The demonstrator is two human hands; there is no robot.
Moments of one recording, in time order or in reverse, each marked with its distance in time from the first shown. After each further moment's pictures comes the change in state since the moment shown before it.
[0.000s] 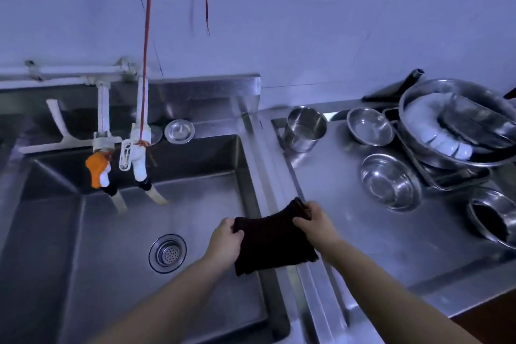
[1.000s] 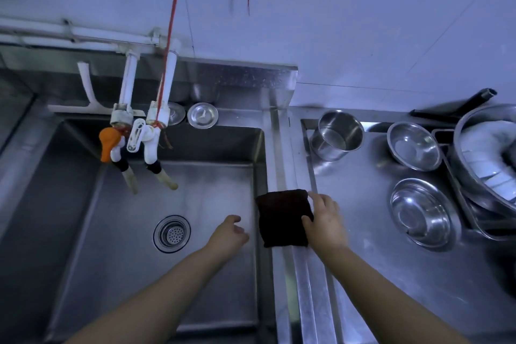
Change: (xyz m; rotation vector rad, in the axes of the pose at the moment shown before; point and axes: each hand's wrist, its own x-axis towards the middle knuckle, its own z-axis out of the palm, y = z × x) left_hand 0.038 -0.012 0.005 0.000 -0.067 -0.134; right_hand 0.066 0.000 0.003 -0.784 0.134 -0.446
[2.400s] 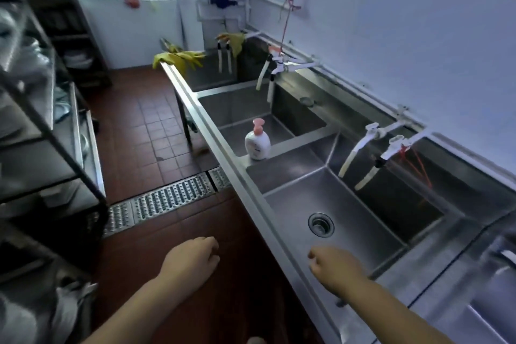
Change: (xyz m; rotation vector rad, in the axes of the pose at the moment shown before) left_hand -0.519 -0.516 -0.519 0.381 1.020 -0.317; right_hand -0.359 -0.740 0.206 -0.462 -0.468 -1.221
